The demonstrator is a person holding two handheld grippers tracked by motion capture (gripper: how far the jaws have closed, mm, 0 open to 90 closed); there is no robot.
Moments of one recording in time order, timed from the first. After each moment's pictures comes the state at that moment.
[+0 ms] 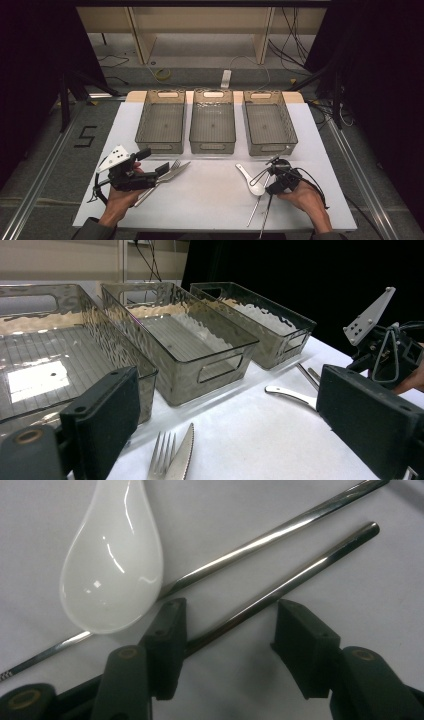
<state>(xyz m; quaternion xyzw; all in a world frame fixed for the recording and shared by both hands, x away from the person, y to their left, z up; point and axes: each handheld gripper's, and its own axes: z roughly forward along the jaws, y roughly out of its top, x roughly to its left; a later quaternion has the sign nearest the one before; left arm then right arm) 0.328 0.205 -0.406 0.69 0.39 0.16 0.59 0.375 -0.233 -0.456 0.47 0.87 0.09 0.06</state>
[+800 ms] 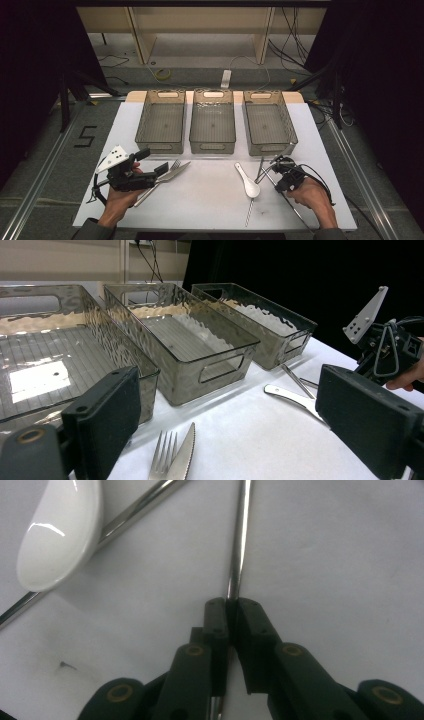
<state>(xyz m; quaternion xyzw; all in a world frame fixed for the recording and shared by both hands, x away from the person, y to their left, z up) 0.326 0.207 -0.406 0.69 0.39 0.17 0.59 0.383 -0.247 -0.451 0.48 0.88 0.07 0.02</state>
